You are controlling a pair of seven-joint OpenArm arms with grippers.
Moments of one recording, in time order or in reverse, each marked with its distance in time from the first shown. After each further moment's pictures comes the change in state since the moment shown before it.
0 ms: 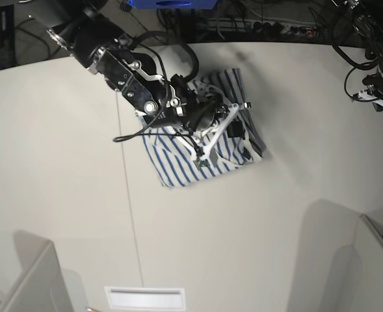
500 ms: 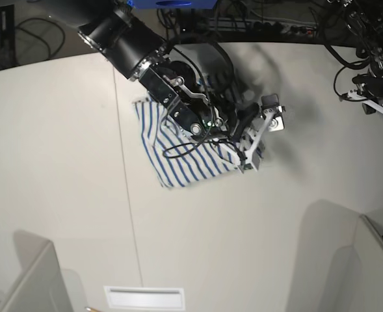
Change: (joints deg) left arm 0.9 1.6 3.5 3.2 0.1 0.0 0.1; right arm 3.5 -12.0 0.4 -20.6 6.1 12.3 10.1
